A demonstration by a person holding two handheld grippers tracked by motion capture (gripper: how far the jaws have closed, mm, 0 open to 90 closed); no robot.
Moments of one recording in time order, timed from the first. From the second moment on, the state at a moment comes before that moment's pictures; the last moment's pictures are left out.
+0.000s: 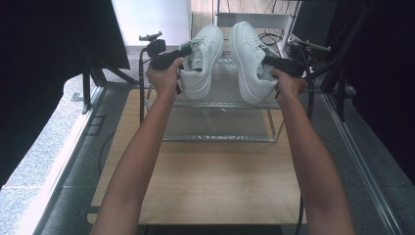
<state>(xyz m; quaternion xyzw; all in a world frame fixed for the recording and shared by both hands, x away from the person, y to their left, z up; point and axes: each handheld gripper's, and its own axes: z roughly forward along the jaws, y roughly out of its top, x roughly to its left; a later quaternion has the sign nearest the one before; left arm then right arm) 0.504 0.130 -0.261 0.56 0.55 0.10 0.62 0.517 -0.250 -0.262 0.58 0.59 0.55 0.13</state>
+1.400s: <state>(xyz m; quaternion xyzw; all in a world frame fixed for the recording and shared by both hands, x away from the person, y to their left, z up) 0.528 0.117 -0.300 0.57 0.56 0.07 0.59 0.537 -0.201 -0.274 0.54 0.63 0.52 0.19</state>
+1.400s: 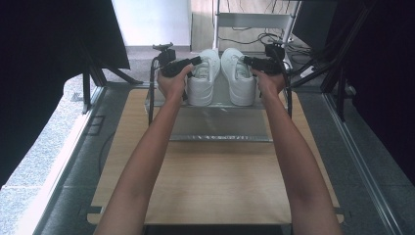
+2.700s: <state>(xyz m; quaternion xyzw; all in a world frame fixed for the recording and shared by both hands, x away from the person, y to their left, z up) 0.438 0.151 -0.337 0.69 0.48 0.11 0.52 0.472 -0.234 -0.318 0.46 0.73 0.45 0.23</state>
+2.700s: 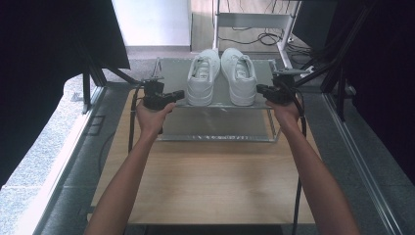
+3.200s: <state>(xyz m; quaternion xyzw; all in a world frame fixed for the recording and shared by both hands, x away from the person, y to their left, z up) 0.437 0.141 -0.344 0.69 0.48 0.11 0.53 0.467 -0.225 -0.323 0.45 0.74 0.43 0.25</state>
